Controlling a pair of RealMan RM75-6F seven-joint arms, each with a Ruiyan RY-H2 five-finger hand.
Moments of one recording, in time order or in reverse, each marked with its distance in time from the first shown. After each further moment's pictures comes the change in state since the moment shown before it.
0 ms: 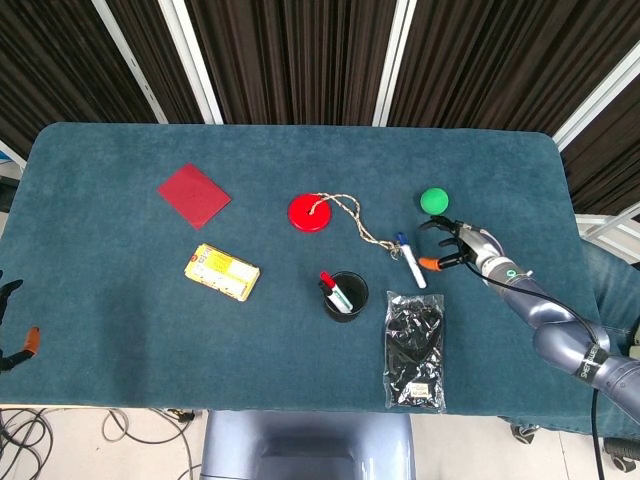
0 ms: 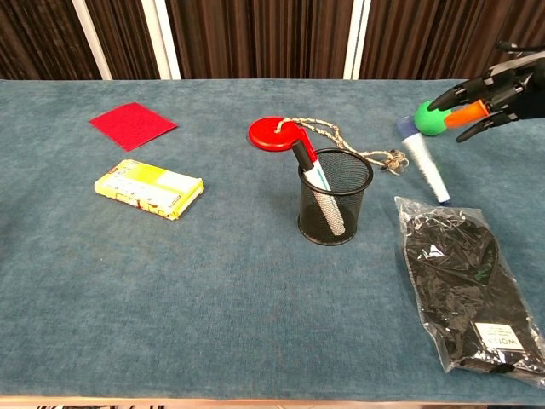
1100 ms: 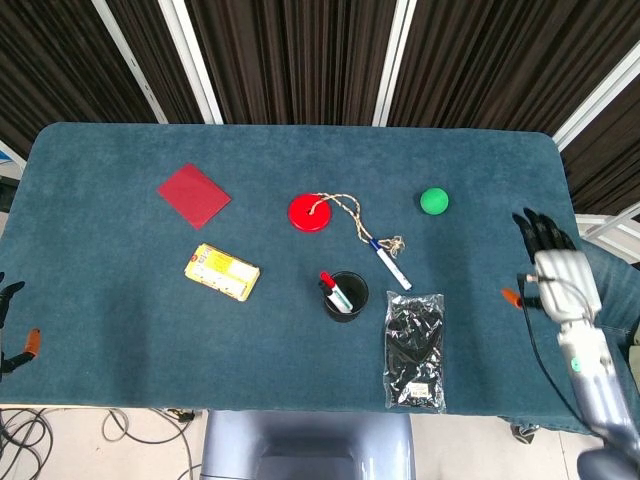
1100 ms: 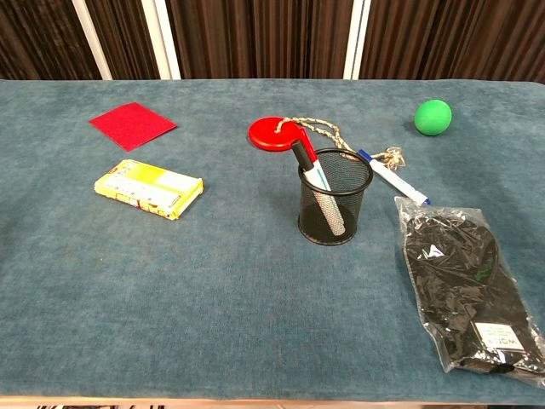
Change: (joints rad) left arm 0.004 -0.005 0.008 -0.001 0.011 0.011 0.019; right arm -0.397 0.158 -0.293 -0.456 -0.186 1.164 -0.898
